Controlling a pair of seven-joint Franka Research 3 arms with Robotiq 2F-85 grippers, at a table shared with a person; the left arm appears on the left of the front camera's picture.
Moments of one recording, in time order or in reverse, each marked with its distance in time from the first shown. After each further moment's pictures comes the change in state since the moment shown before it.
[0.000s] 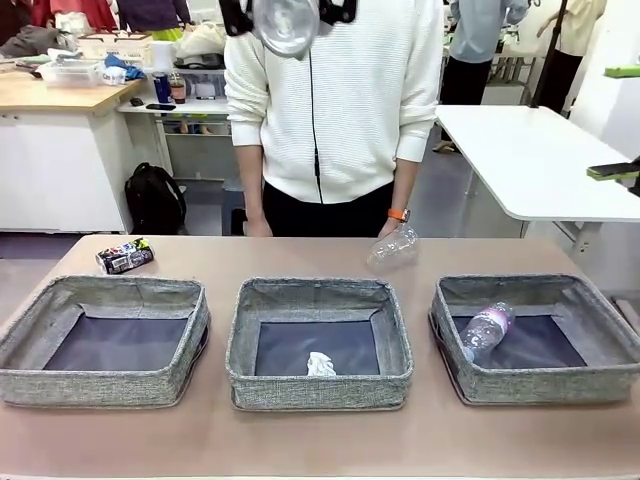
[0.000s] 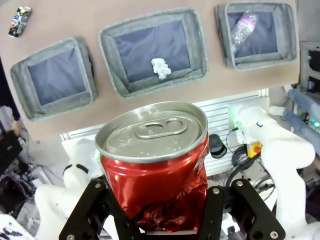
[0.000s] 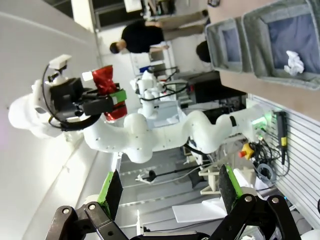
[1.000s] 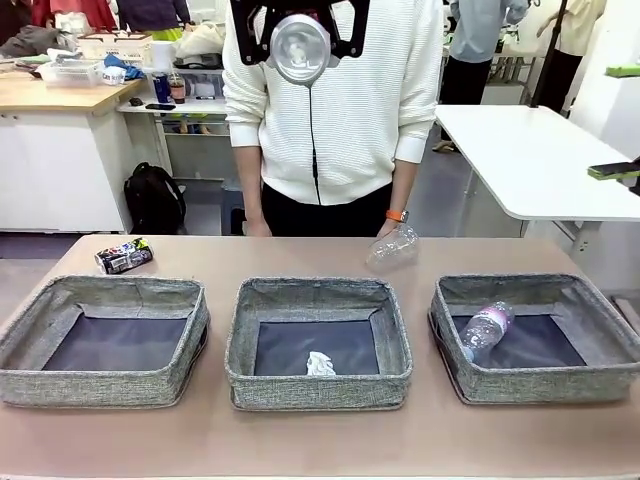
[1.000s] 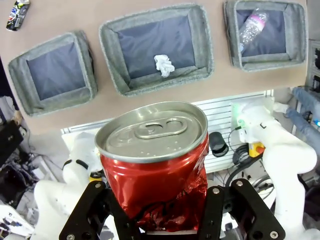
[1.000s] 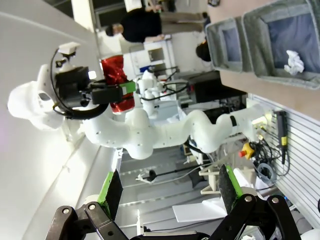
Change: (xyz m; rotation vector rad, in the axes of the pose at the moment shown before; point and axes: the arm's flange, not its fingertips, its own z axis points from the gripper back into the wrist) left arm 0.021 -0.003 -0.020 0.024 0.052 0.027; right arm -0.001 0.000 0.001 0.001 0.002 -0.001
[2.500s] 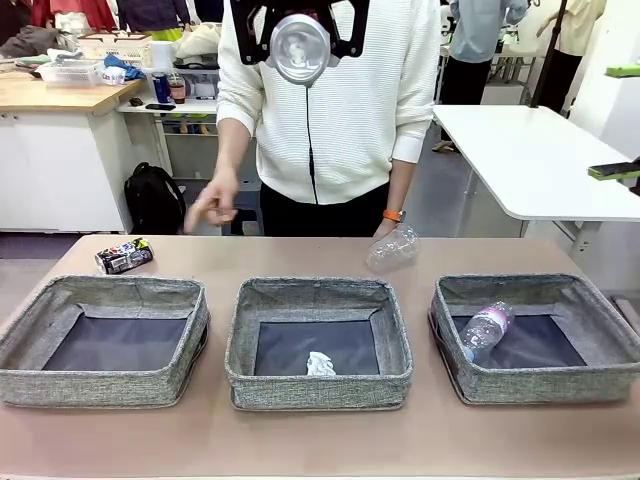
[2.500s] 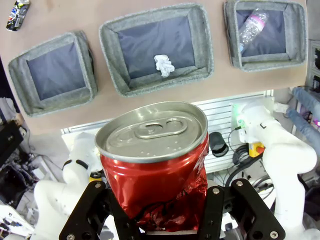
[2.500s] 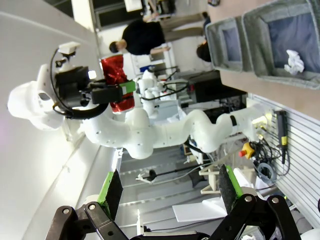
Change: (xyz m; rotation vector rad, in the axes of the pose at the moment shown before) left arm 0.000 0.000 0.000 0.000 -0.001 0.000; right arm 0.000 0.000 0.000 0.000 0.001 0.000
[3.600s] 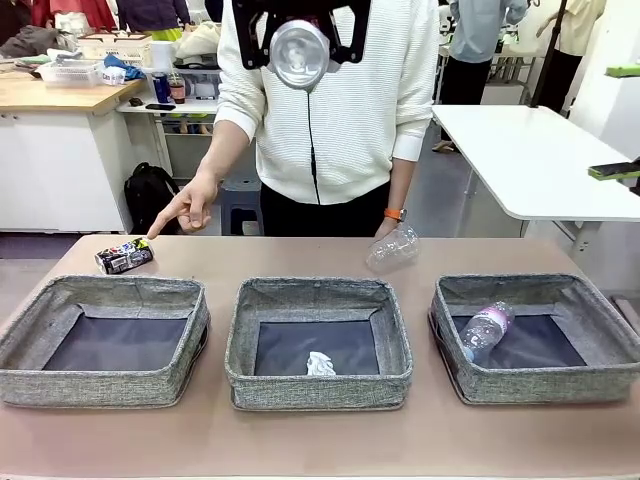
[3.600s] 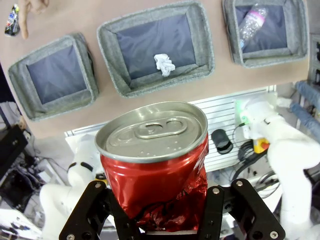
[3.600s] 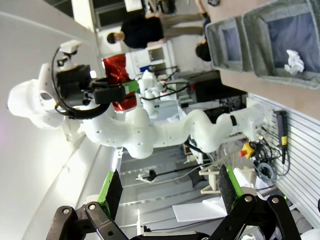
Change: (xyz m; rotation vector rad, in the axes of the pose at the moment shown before) left arm 0.005 -0.002 -0.009 0.014 0.019 -0.062; right arm 0.000 0.000 0.000 0.000 0.000 0.000
